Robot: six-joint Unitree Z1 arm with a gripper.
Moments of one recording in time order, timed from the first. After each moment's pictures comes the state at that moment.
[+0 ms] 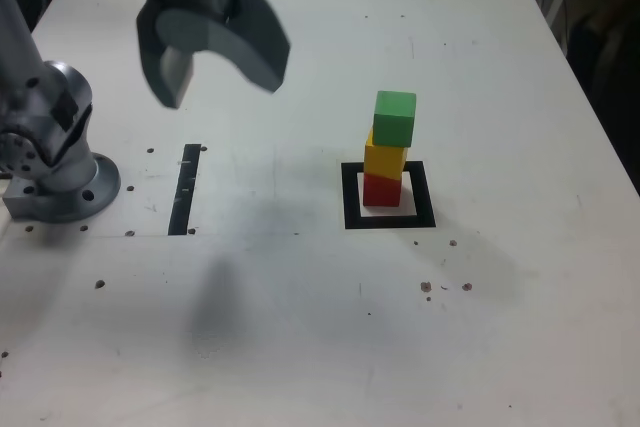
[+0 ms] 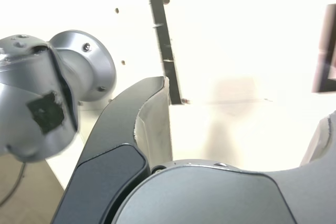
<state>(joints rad) -0.14 1.51 -1.18 1.40 0.08 -0.05</state>
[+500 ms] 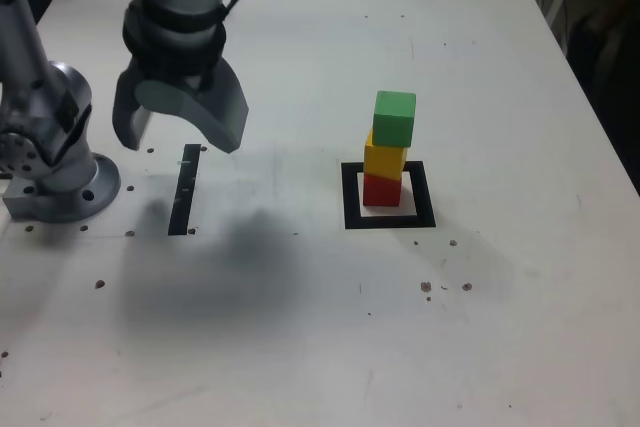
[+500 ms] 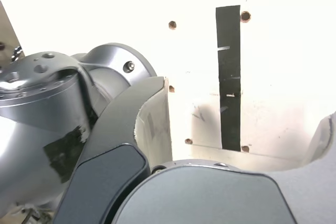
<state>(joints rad) -0.13 1.63 -0.94 1.26 0.10 -0.07</state>
